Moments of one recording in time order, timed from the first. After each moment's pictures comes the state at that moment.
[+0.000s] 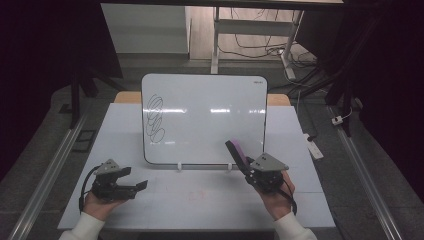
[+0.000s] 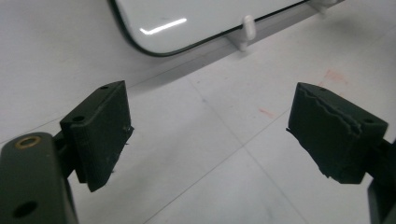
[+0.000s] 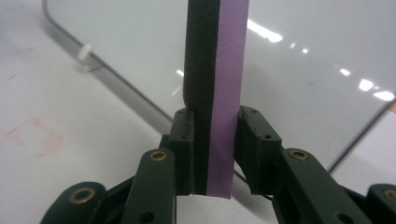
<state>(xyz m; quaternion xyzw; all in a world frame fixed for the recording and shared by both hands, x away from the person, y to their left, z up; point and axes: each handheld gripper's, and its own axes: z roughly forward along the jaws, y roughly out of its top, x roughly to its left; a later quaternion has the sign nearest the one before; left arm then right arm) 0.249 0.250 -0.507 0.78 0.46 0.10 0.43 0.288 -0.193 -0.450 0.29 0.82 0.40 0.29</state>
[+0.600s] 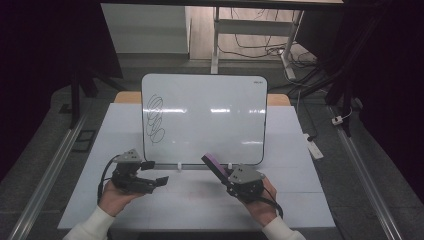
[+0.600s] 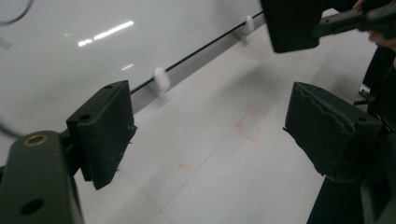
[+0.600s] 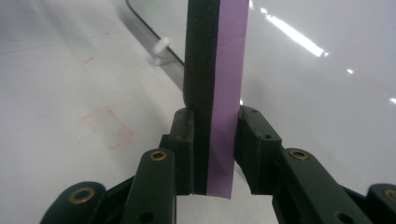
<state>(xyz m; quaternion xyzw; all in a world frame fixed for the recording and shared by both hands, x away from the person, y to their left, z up) 0.269 0.198 -0.470 0.80 0.39 0.05 0.45 0.272 -0.150 -0.469 0.20 0.86 0.40 0.25</state>
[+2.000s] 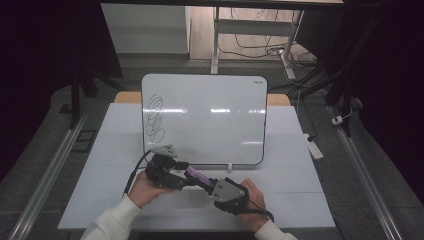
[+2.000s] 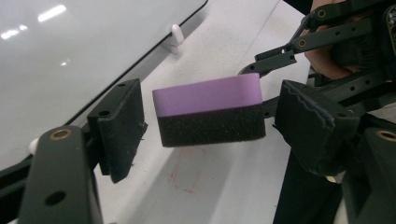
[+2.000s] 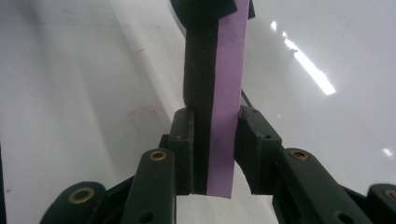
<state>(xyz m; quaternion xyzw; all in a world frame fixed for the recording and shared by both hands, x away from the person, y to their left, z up) 0.299 0.126 -0.461 0.84 0.31 -0.05 0.45 0.247 -0.119 -0.479 0.07 0.88 0.37 0.28</state>
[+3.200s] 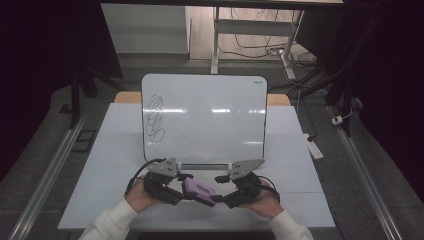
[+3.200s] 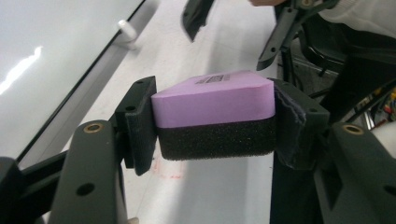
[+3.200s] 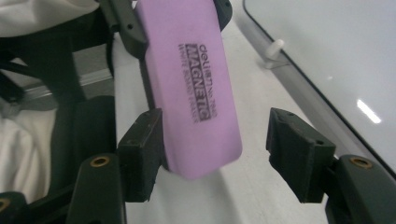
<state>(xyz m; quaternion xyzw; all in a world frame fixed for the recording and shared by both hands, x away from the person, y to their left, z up) 0.272 0.125 -0.467 0.88 0.17 -0.01 0.45 0.294 -0.153 -0.469 0.11 0.89 0.44 -0.01</state>
